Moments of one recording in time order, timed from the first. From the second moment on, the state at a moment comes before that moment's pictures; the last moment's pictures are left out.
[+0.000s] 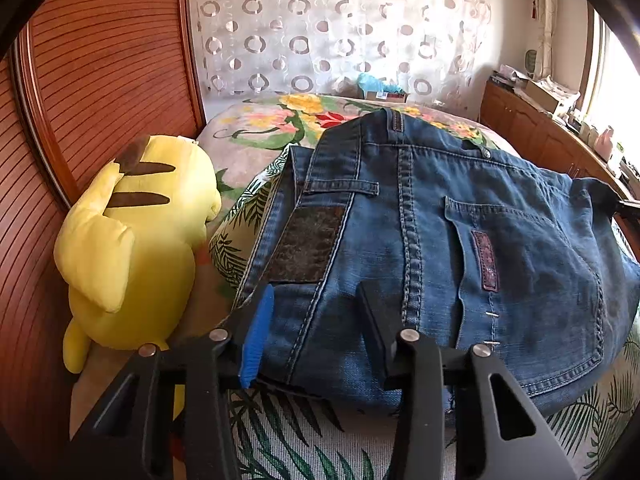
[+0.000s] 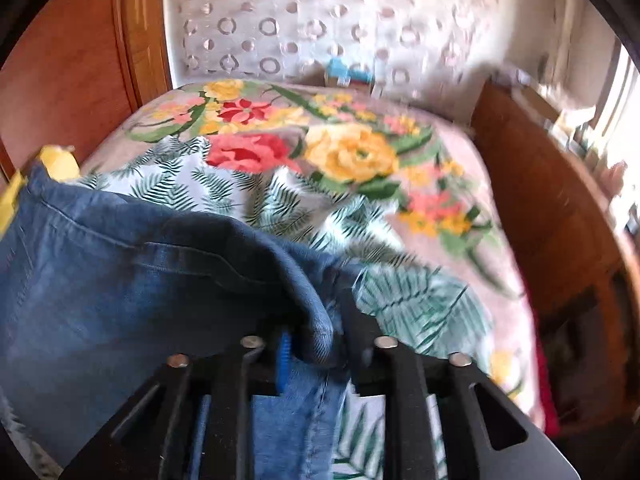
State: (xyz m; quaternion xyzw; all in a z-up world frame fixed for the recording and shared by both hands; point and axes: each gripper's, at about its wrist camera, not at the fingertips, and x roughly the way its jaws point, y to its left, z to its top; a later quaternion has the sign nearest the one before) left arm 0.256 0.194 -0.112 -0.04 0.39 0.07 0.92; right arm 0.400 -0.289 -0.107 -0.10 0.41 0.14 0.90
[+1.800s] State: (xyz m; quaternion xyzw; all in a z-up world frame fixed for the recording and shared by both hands) left arm 0.230 0.193 -0.119 -0.01 0.42 0.09 0.90; right arm 0.274 -0.317 -0.123 -0.06 0.42 0.17 0.89
